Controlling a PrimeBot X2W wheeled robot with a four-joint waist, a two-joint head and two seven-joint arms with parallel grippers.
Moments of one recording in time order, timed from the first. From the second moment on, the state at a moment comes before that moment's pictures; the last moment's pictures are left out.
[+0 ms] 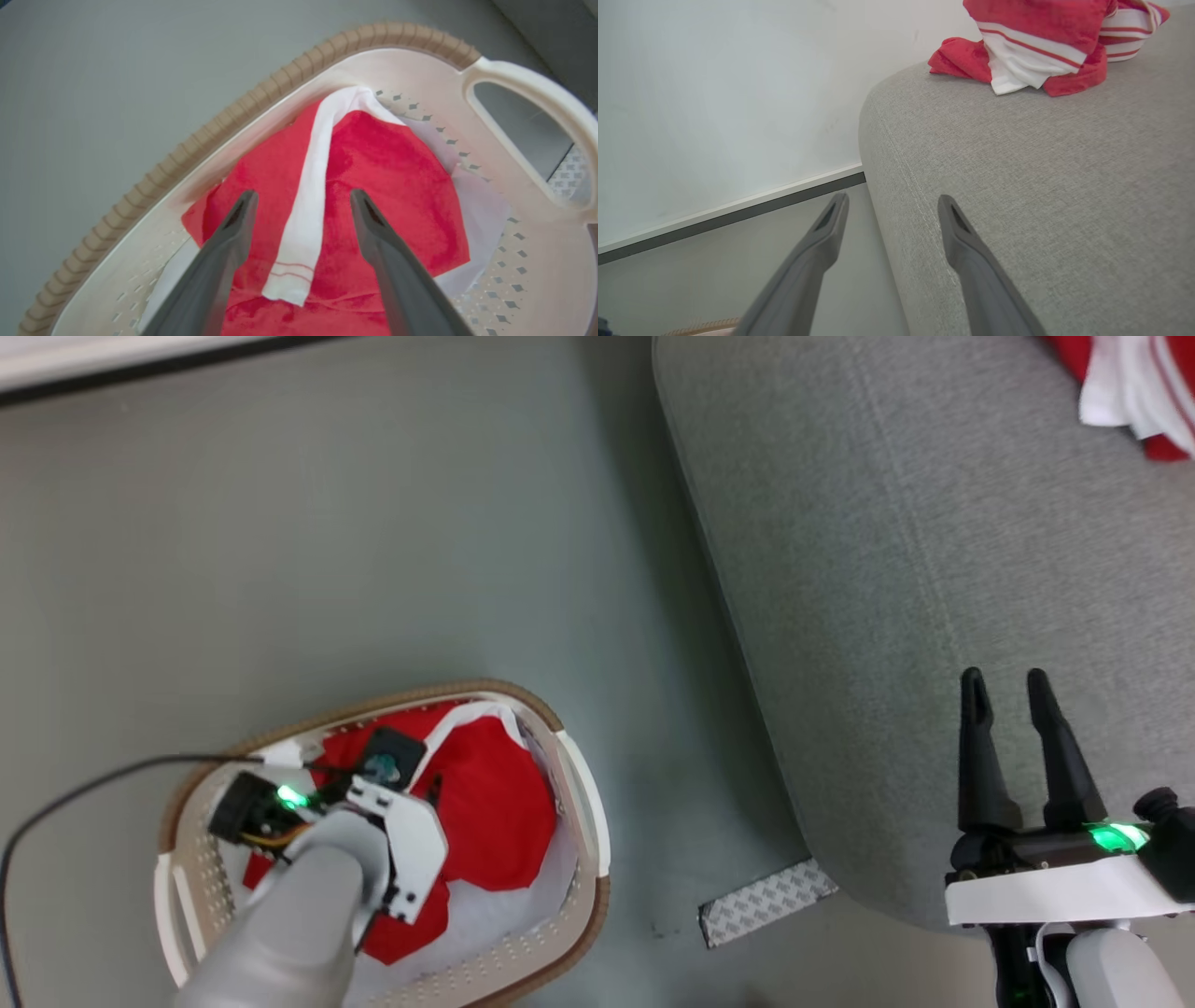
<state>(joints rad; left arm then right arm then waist) -0.77 0.15 -0.51 1.13 -0.04 -0.02 -0.09 -0.26 -0.05 0.09 0.14 0.50 0.13 -0.26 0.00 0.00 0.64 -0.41</state>
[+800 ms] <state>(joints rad) -0.92 0.18 -0.64 1.27 0.06 0.05 -0.08 -0.26 -0.05 0.12 0.06 0.53 0.13 -0.26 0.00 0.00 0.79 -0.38</state>
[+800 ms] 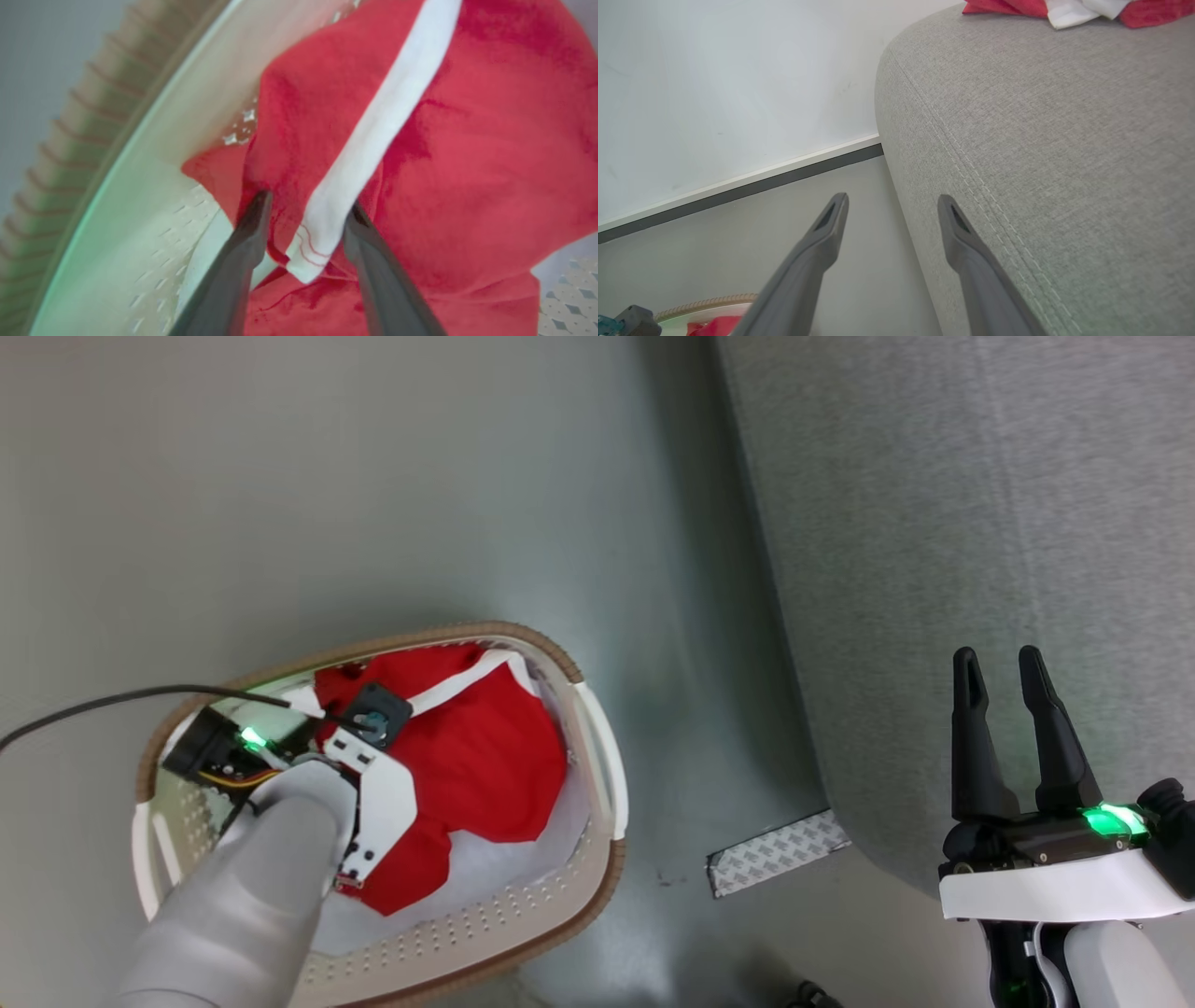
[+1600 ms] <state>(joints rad) -0.73 0.07 -0.56 1.16 -0.14 -0.04 -0.26 -0.20 -0.05 0.04 0.15 0.45 0.13 -0.26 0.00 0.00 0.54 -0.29</state>
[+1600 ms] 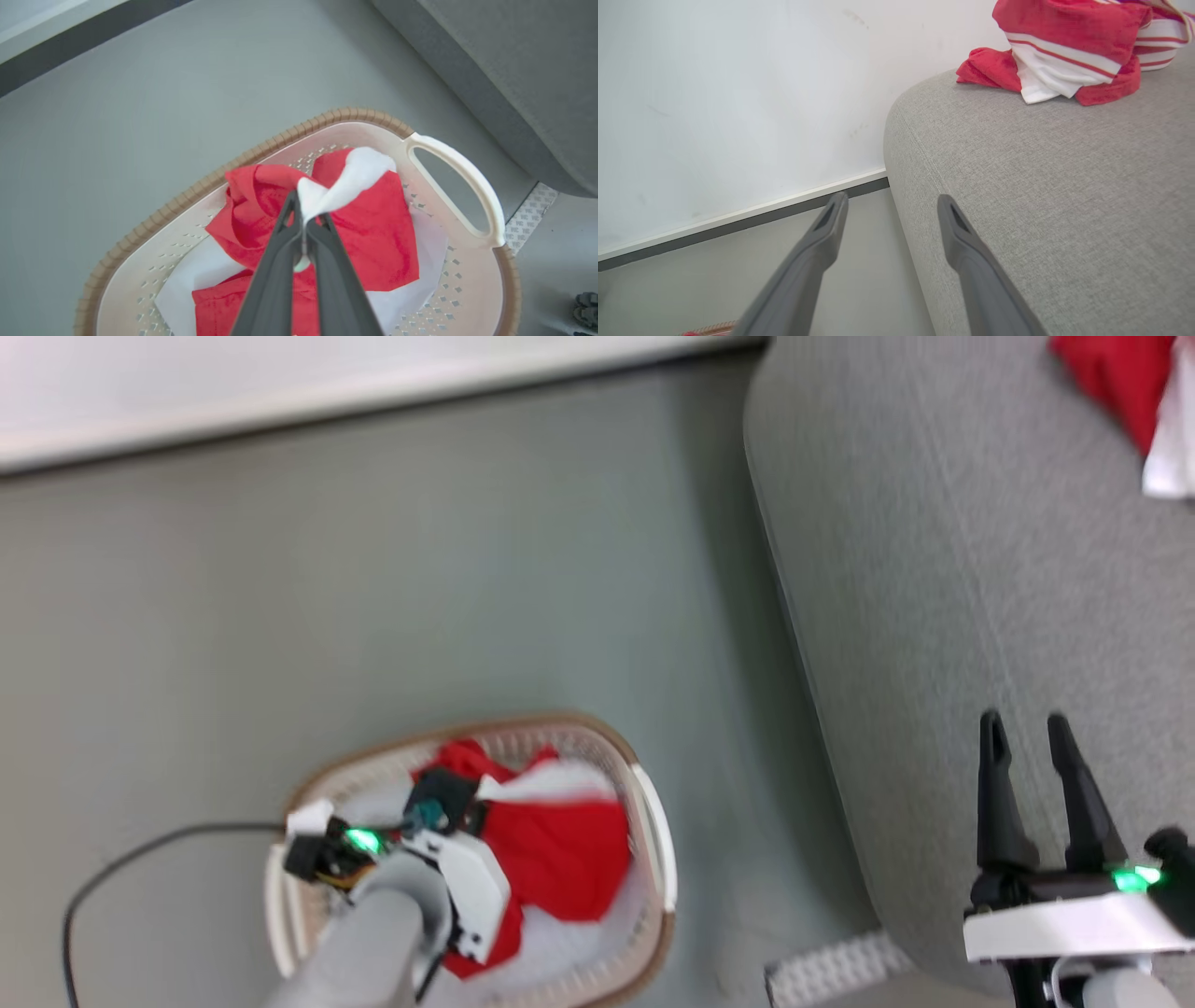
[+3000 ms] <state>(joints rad) -0.03 0.07 -0.24 0.06 -0.24 -0.03 -0.26 0.06 -0.10 0.12 0.20 0.35 0.13 -0.23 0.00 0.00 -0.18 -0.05</state>
